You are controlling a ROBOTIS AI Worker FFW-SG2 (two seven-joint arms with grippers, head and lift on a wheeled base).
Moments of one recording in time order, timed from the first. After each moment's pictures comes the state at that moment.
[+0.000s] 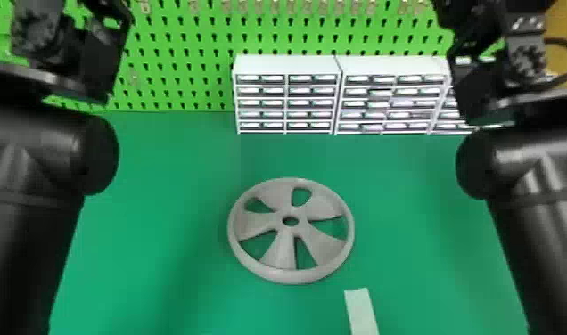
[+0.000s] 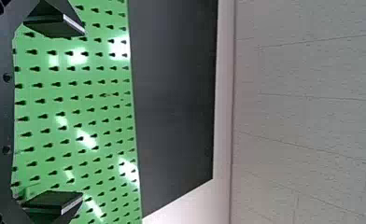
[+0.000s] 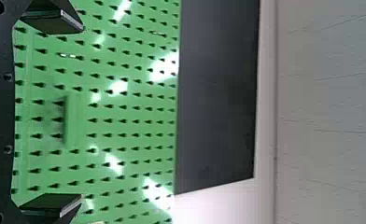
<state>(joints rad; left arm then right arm) -0.47 0.24 -0.14 -1.91 0.15 -0.03 0.01 -0.51 -0.15 0.14 -1.68 -0.14 -0.06 -0.12</state>
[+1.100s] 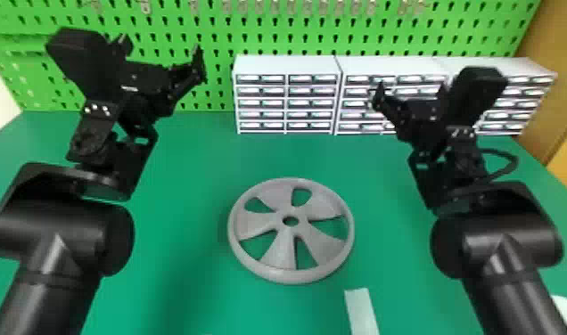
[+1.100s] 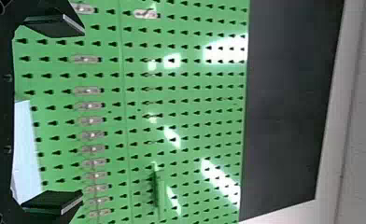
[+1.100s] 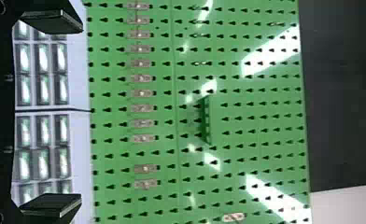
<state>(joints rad) -0.23 0.20 -0.10 -1.83 0.17 0.06 -0.03 -0.29 -0.11 0.13 -1.62 -0.20 0.09 -0.12</state>
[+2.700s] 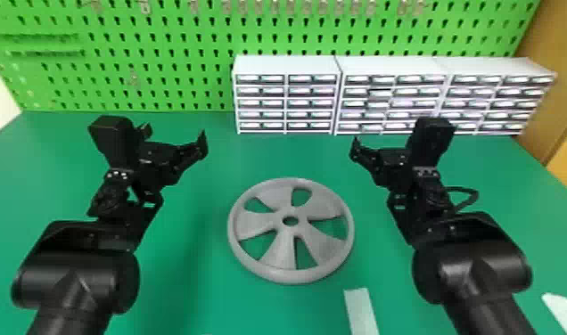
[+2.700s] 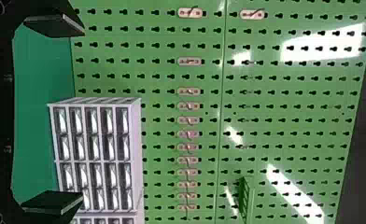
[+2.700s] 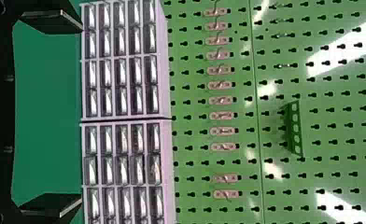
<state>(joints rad) -0.16 0.16 -0.05 -1.59 0.19 0.05 -0.14 -0.26 -0.10 0.18 -1.48 -0.21 0.14 -0.12</state>
